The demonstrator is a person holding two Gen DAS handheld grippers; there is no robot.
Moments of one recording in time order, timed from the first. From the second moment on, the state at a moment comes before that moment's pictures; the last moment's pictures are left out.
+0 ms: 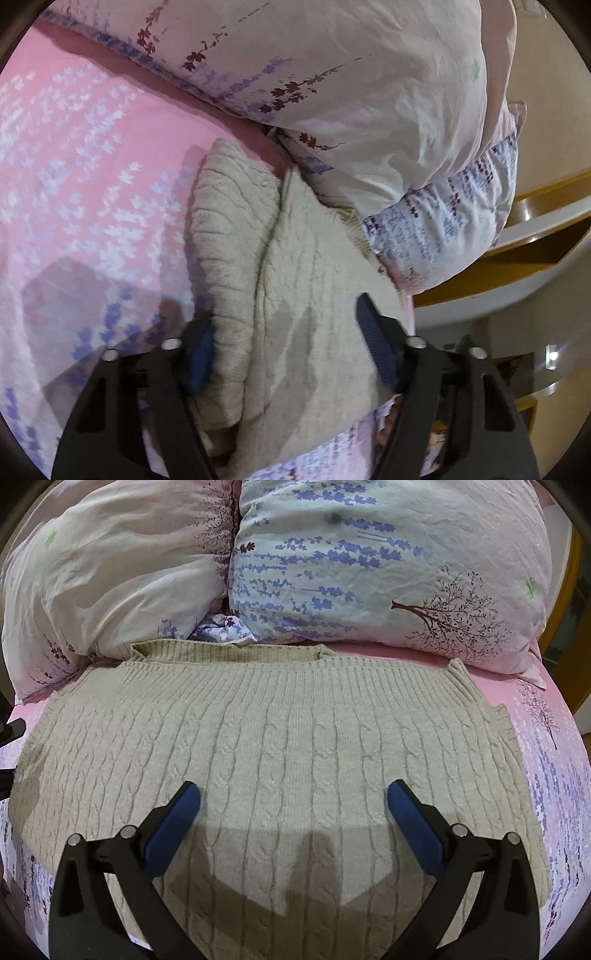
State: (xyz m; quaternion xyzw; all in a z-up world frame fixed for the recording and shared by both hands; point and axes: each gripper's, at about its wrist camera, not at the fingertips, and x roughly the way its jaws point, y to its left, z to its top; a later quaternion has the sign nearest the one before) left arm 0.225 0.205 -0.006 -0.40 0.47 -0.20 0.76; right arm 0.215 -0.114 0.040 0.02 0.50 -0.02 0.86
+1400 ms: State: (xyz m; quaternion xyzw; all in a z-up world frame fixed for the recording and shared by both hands) left arm 0.238 0.008 0.049 -0.41 0.42 -0.38 0.71; right arm 0.183 -0.211 0.070 0.26 0.43 0.14 0.85
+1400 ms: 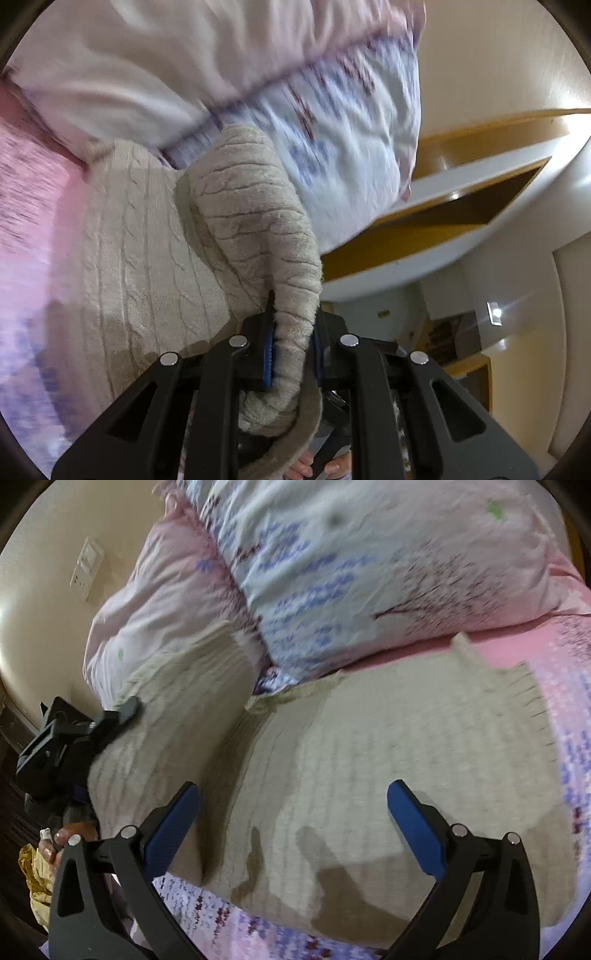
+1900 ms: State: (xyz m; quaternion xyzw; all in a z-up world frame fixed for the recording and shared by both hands) left arm 0.244 -0.069 -0.006 -0.42 0.52 -0.43 0.61; right arm 0.185 -0.271 0.047 0.40 0.44 0.20 0.78
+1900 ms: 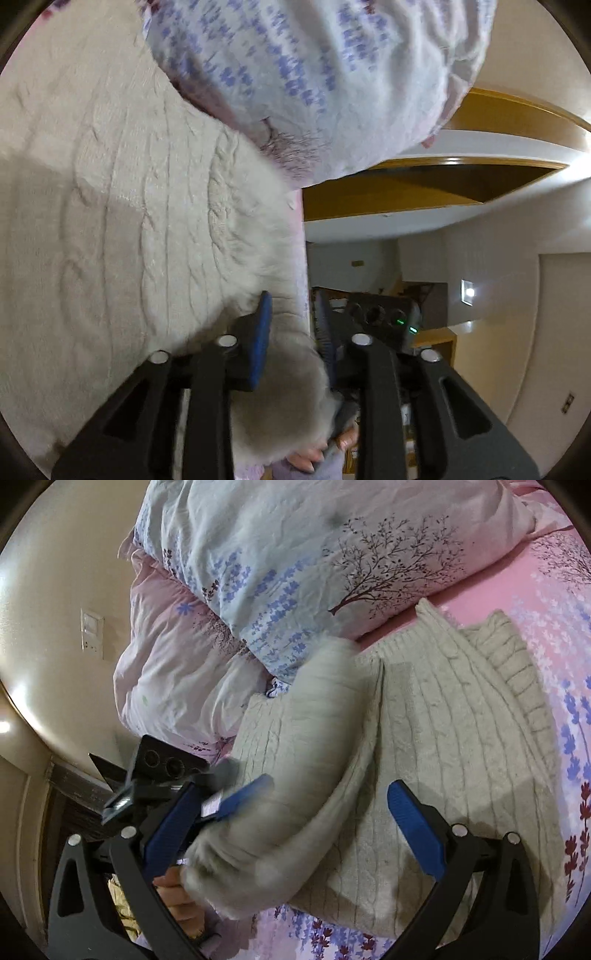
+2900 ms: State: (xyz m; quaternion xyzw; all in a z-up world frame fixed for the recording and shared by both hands) left arm 0.177 -0.020 0.028 0.14 0.41 0.01 0.90; right arm 0.212 -0.256 0.054 0.32 0.49 0.12 0.80
